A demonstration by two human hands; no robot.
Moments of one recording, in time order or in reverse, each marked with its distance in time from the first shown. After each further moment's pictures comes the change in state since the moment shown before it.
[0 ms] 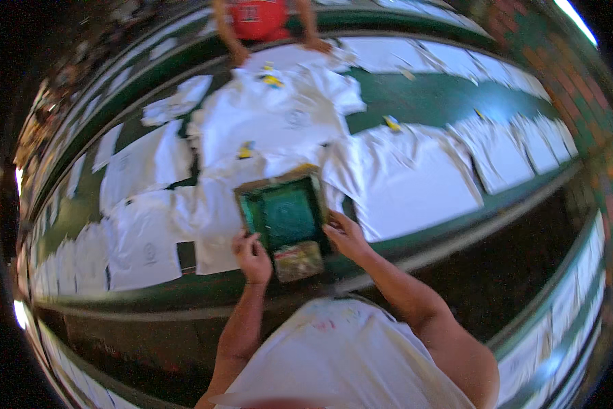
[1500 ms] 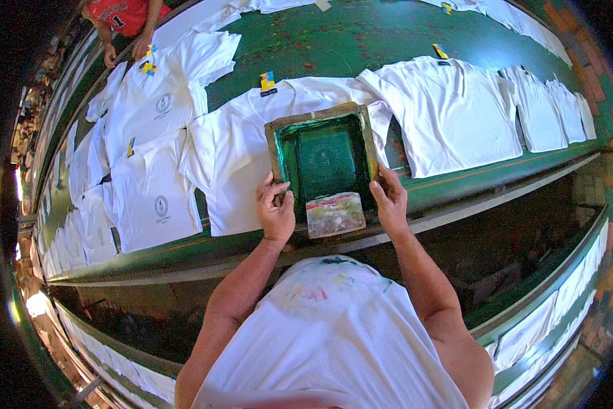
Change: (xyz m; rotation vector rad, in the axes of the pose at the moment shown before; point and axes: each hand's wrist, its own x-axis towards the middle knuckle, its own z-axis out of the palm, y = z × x) left_hand -0.061 0.401 0.346 -0.357 -0.235 -0.266; right_hand -0.059 0.095 -0.501 0.251 0.367 -0.099
